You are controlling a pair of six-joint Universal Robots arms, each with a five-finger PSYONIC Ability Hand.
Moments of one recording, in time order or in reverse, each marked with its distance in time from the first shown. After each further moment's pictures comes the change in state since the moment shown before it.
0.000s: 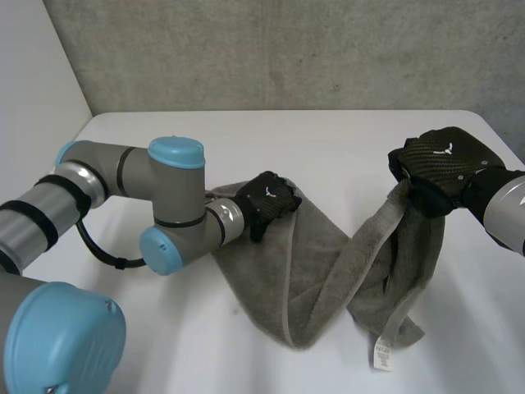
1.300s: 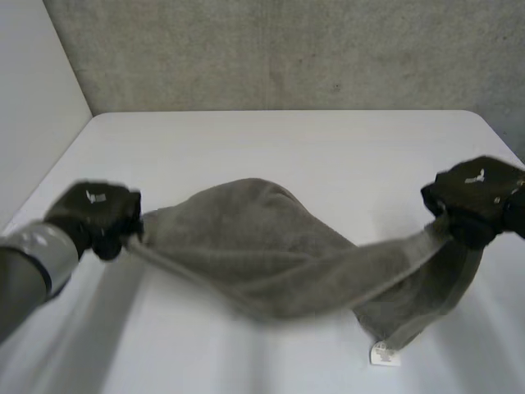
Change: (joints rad) left arm 0.303 1.063 -1.147 0.068 -0.325 -0.281; right arm -0.113 -0.018 -0.050 0.338 0.016 -0.236; left_hand 0.688 0.724 0.724 0.725 0.708; right_hand 0.000 0.000 0.000 0.000 0.000
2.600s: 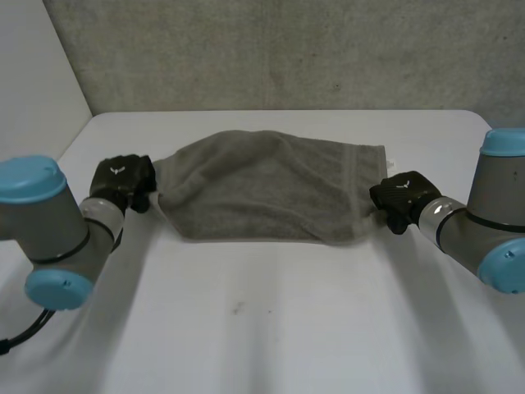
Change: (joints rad) left arm 0.022 -0.502 0.220 0.537 -0.036 -0.303; right arm 0.176 0.613 -0.261 -0.458 0.153 0.240; left_hand 0.004 0.000 0.001 0.002 0.000; right_hand 0.000 0.007 0.000 0.007 0.000
